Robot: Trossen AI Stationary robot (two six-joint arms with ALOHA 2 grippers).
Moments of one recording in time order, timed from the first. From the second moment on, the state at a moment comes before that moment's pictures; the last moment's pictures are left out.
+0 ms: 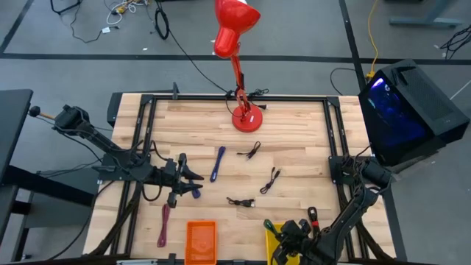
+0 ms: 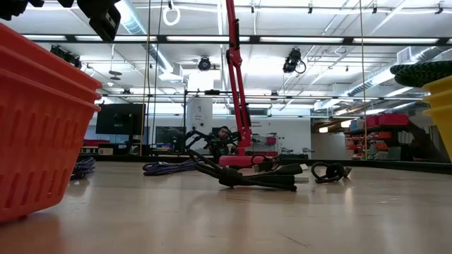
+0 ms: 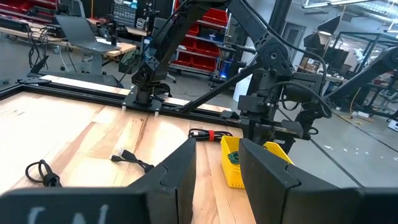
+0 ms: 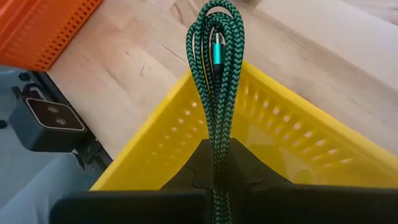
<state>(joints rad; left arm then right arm) -0.57 1.00 0.39 0.63 -0.49 -0.25 0.97 2.00 1.44 -0.81 0.60 1.80</state>
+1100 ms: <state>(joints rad) -0.57 1.00 0.39 0.62 -0.49 -0.25 0.93 1.87 1.44 -0.98 0.77 1.50</state>
